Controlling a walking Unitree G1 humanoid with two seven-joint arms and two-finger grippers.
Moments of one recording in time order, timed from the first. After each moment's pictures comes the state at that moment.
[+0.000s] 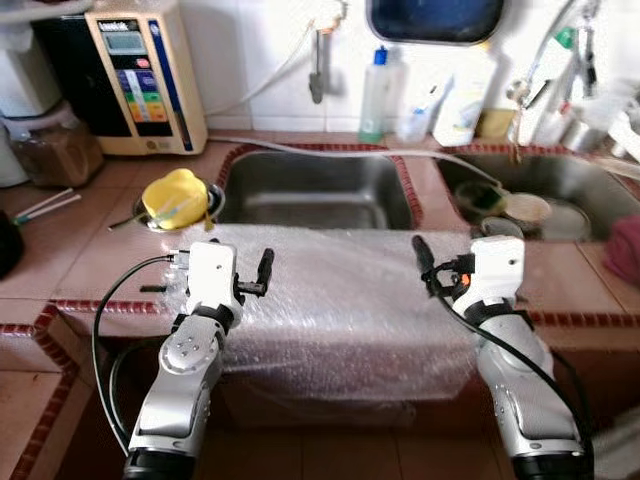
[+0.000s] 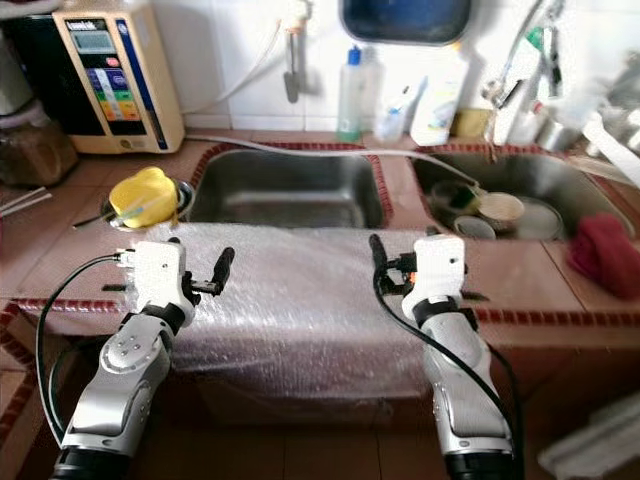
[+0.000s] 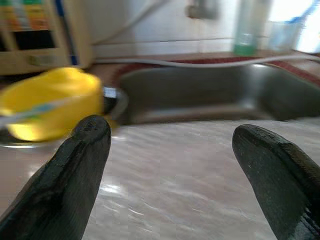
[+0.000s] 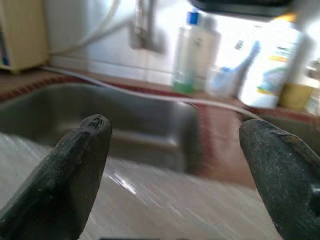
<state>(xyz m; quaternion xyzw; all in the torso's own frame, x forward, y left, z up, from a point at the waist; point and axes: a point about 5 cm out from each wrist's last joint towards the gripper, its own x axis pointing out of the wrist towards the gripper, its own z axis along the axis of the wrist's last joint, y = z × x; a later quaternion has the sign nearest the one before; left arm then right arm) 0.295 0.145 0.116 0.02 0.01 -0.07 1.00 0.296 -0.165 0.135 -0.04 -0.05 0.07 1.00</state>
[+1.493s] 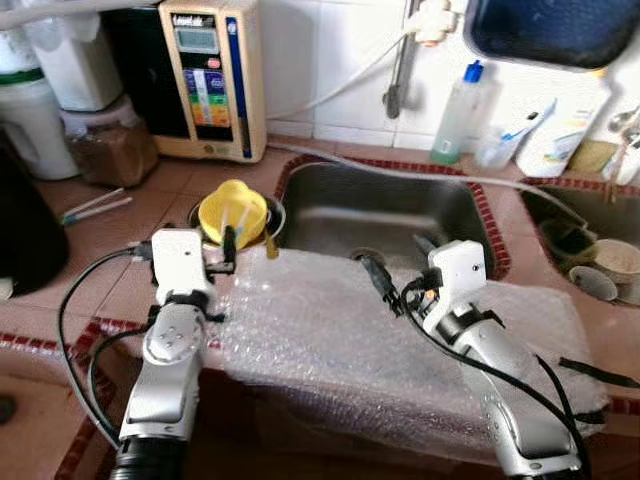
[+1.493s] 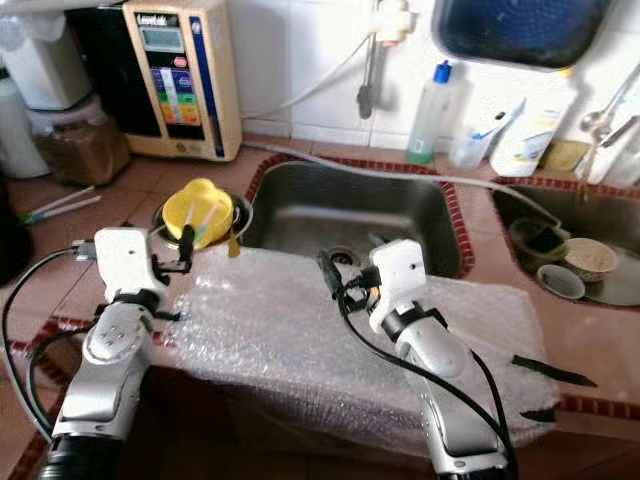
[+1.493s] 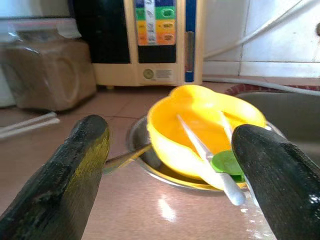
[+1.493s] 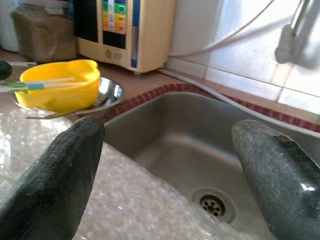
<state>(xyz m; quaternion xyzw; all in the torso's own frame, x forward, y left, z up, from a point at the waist) 0.303 0.163 0.129 0.04 -0.04 0.02 1.00 0.278 -0.130 0.142 -0.03 -0.04 0.23 0.97</state>
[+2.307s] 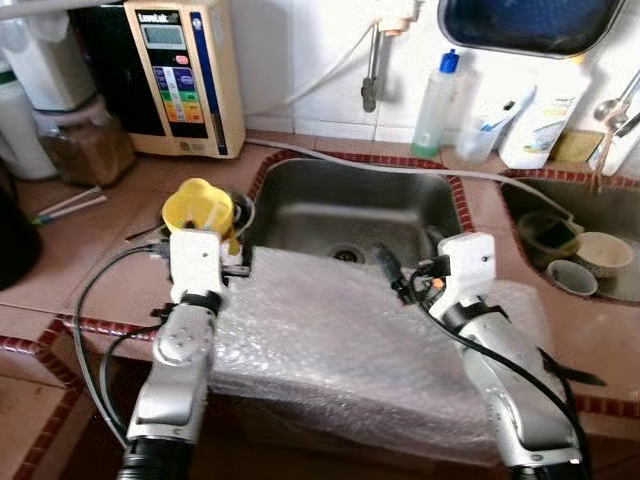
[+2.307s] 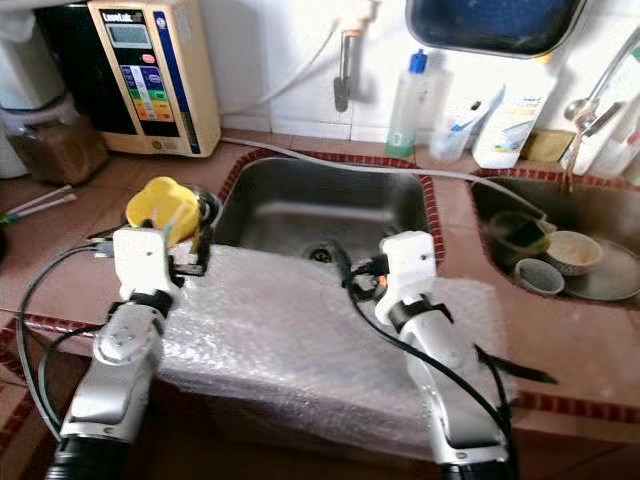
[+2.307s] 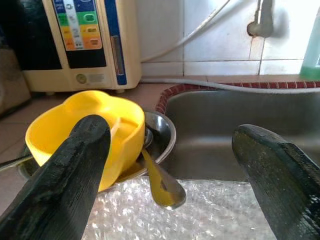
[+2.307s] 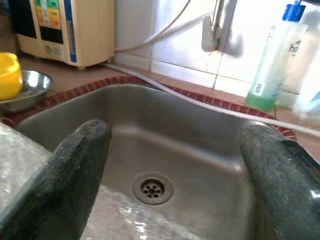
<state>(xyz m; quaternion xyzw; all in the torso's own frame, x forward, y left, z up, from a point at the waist) 0.303 0.149 0.129 0.04 -0.04 -0.02 1.00 0.286 -0.141 0.146 -0.03 -0.03 0.16 0.99</state>
